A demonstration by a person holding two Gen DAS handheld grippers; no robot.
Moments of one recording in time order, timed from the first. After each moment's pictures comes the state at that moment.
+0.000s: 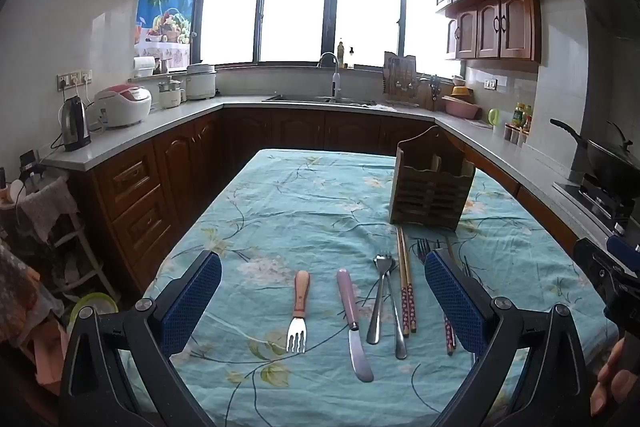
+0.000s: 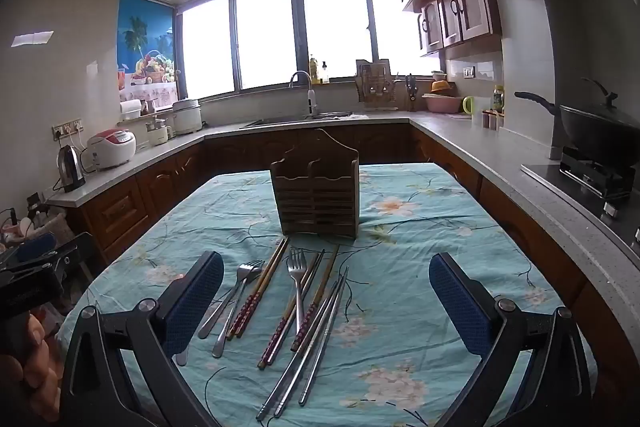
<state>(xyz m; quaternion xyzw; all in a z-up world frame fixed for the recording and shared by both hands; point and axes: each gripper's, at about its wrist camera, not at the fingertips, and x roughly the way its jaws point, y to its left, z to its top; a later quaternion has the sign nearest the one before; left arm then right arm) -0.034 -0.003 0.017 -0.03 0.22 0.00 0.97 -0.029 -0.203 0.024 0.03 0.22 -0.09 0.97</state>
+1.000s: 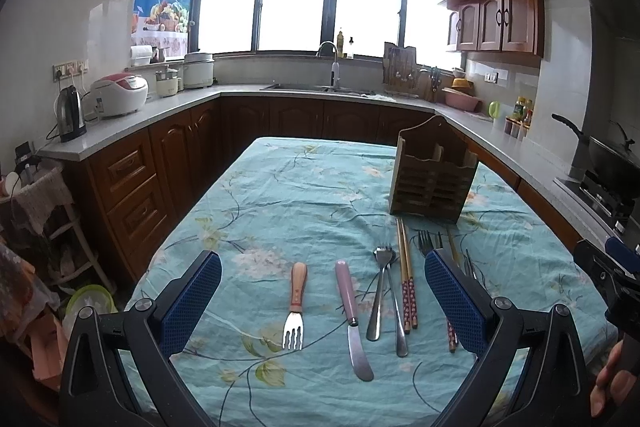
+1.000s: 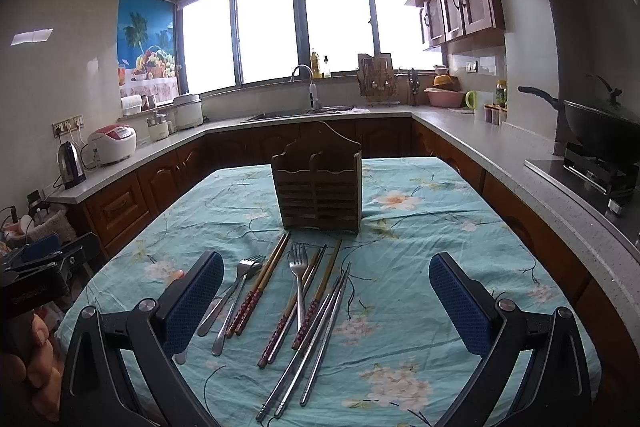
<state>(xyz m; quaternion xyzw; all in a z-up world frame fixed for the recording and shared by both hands) -0.021 -0.002 0.006 -0.04 0.24 0.00 0.97 -0.022 -0.202 0.023 0.03 0.23 -0.08 0.97</state>
